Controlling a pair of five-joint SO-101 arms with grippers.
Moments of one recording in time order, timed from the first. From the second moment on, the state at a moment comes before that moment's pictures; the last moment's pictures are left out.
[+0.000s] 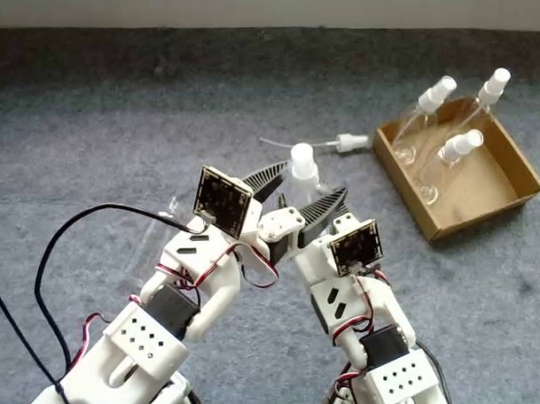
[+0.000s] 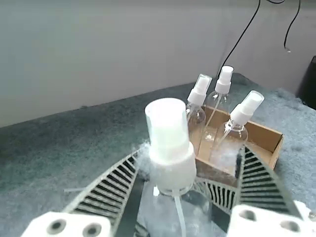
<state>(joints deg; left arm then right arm) 33.5 -57.1 65.3 6.5 11.5 -24.8 -89.2 95.8 5.4 6.3</state>
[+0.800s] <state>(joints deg) 24.5 -86.2 65.7 42.0 11.5 -12.0 -89.2 95.8 5.5 6.3</state>
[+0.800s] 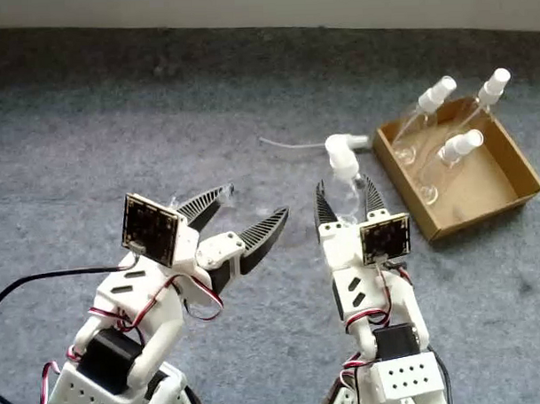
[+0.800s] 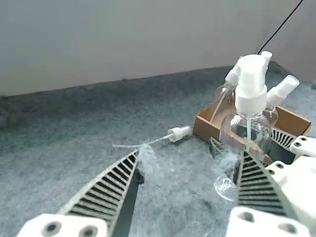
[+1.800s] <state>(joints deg) 4.9 -104.2 82.3 57.8 11.5 -7.0 -89.3 54.4 38.0 6.3</state>
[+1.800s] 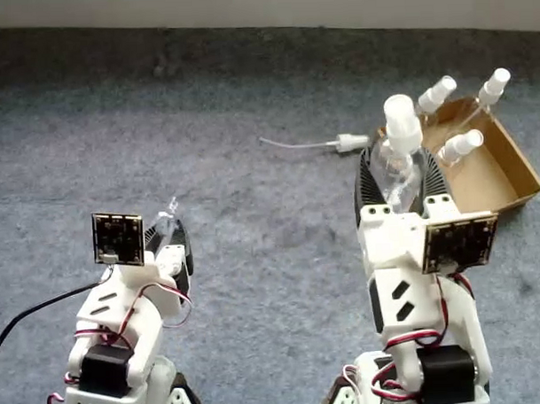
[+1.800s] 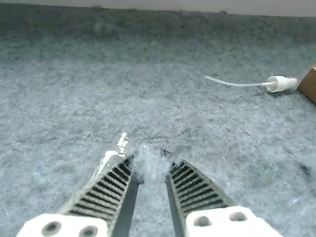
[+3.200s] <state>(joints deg) 4.9 -104.2 93.1 57.6 11.5 33.6 -30.8 38.7 4.4 -4.7</state>
